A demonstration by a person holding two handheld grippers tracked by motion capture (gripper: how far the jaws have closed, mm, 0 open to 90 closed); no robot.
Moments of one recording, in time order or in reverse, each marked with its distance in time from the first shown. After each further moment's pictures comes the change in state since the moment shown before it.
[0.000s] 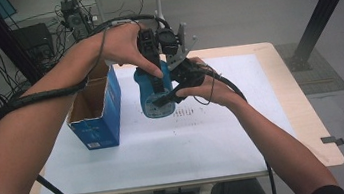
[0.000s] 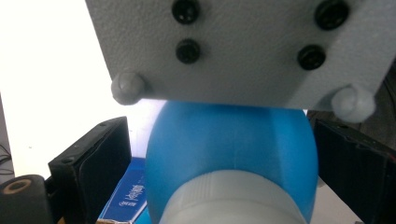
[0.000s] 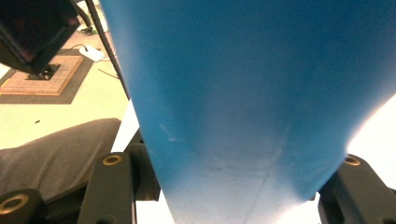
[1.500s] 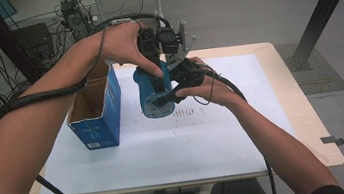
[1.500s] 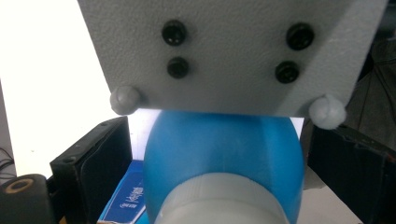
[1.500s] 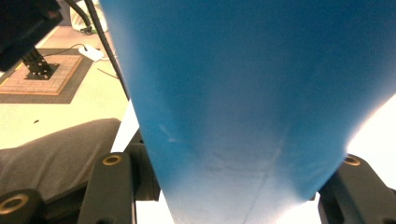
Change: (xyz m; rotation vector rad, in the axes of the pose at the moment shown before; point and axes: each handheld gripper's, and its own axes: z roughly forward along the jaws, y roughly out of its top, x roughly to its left) left arm -0.003 0.000 -0.004 -0.012 0.005 0.009; right arm 0.001 0.002 0.000 0.003 -0.003 -0.005
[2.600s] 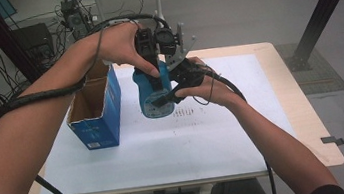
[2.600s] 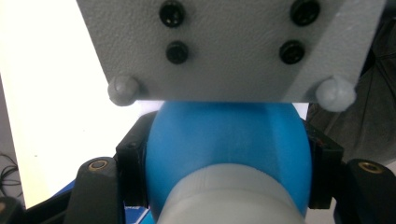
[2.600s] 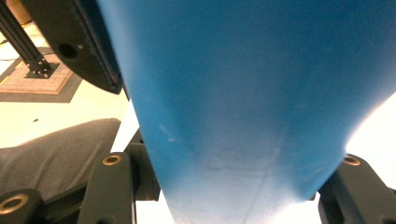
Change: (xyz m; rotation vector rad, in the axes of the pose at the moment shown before) left arm 0.000 -0.005 0.001 -0.009 -0.001 0.033; right arm 0.001 0.001 0.001 -0.003 0.003 -0.010
